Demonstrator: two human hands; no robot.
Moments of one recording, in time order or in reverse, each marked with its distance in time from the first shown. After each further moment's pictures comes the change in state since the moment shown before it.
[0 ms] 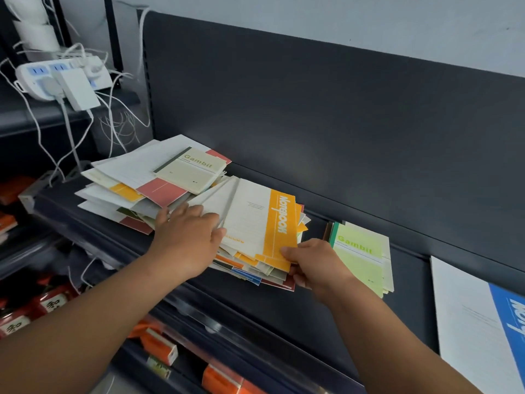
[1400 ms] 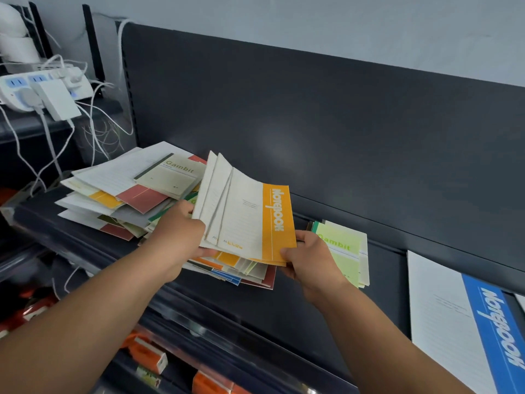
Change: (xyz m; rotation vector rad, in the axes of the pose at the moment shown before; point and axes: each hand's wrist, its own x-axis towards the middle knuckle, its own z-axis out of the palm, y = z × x) left_hand -0.008 0.041 -0.025 -1.345 -0.007 -0.366; right_hand -0.008 0.008 -0.020 0.261 0.030 -0.129
